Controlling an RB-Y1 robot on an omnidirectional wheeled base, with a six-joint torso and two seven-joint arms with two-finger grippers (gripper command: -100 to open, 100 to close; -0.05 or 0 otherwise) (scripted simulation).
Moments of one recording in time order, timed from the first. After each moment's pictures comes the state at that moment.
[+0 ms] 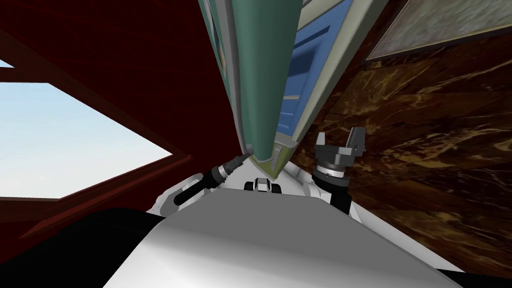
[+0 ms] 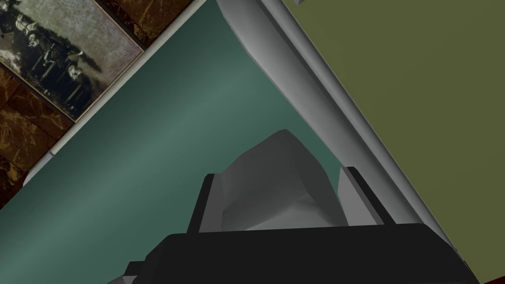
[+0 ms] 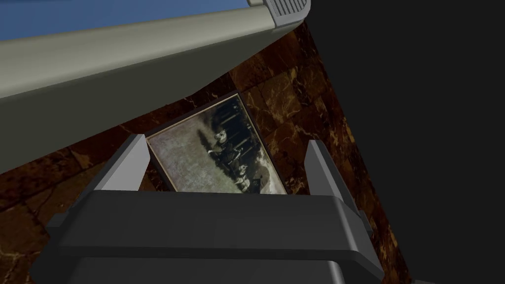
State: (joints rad) left arm 0.51 1.05 -0.30 -2.57 0.10 -0.03 -0.06; right arm 0.54 0.00 -0.02 -2.37 0.05 -0.62 -0.14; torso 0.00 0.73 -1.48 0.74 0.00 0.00
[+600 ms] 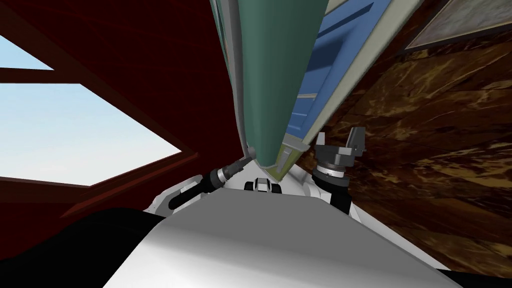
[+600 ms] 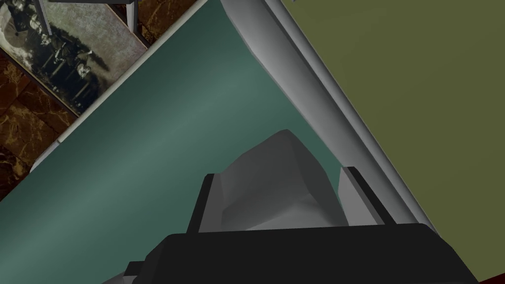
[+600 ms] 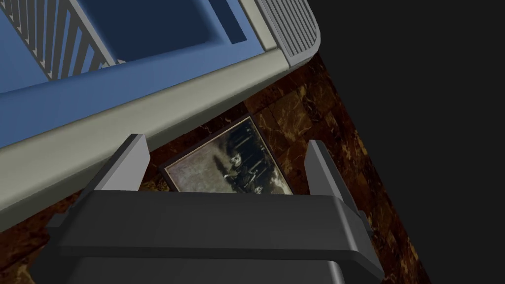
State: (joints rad) left arm 0.53 1.14 -0.34 -2.59 0.11 -0.11 -0.06; right arm 0.54 0.00 -0.02 -2.37 0.05 -0.62 -0.14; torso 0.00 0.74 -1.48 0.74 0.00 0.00
